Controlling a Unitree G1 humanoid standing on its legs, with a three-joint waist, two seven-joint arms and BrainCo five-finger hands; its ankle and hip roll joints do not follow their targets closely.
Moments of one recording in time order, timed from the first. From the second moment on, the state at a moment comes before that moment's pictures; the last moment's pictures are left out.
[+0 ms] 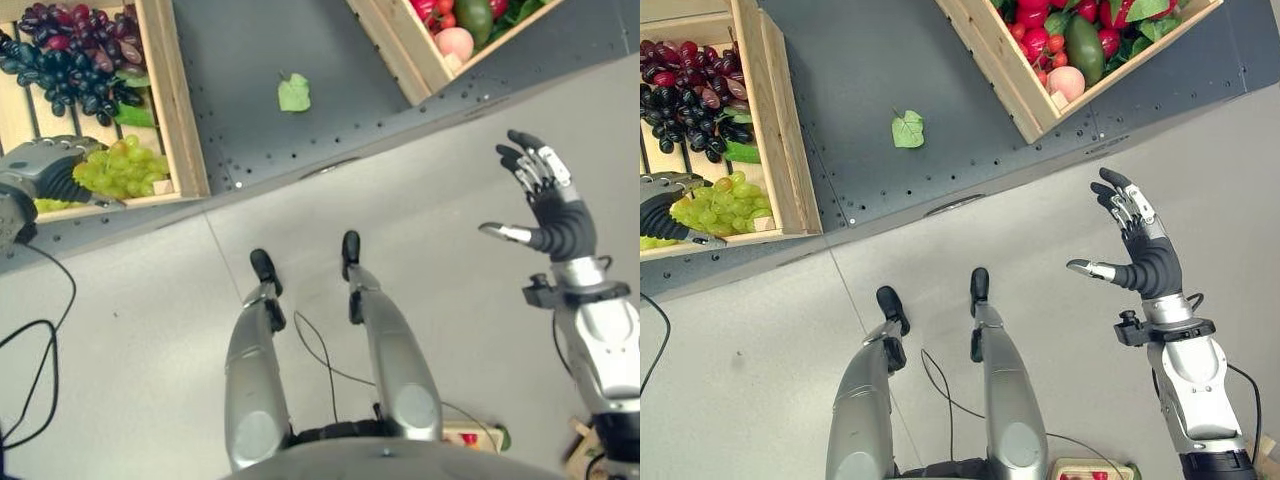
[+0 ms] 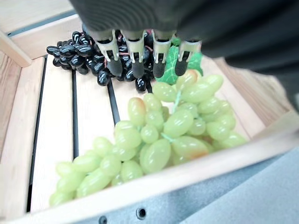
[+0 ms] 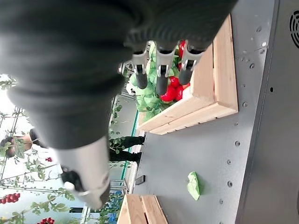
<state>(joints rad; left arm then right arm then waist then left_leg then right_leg) -0.56 1.36 -0.35 0.64 0.50 -0.30 -0.09 0.08 -0.60 -0.13 -0.24 0.37 -0.41 0.12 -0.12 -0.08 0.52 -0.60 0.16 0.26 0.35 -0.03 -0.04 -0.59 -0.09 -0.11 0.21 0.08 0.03</state>
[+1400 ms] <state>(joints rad) -0.03 1.40 0.30 0.15 0.20 -0.25 -0.24 0.13 -0.53 -0.17 -0.26 0.38 -0.37 0.17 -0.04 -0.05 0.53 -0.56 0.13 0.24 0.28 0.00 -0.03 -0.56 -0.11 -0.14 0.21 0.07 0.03</state>
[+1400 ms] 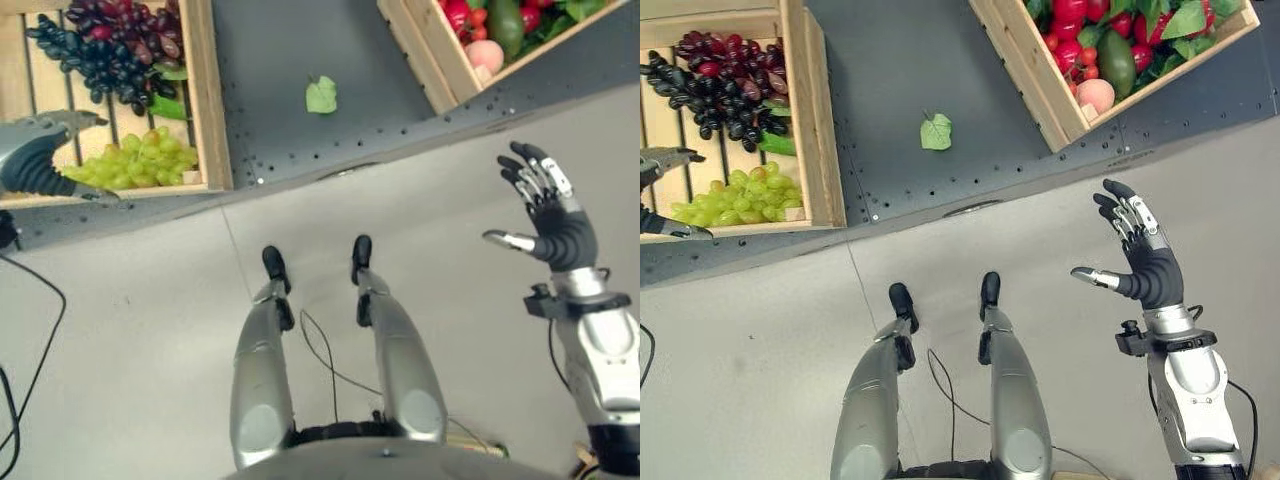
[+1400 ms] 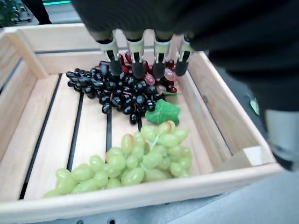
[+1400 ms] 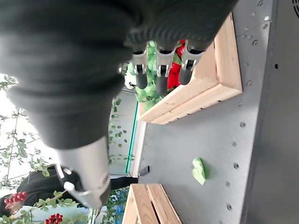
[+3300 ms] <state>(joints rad) -0.99 1.38 -0.66 0.70 0.51 -0.24 -0.04 0.11 -0.61 -0.11 -0.31 0.43 -0.35 0.25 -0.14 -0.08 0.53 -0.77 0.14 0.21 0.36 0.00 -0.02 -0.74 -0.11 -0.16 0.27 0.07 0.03</state>
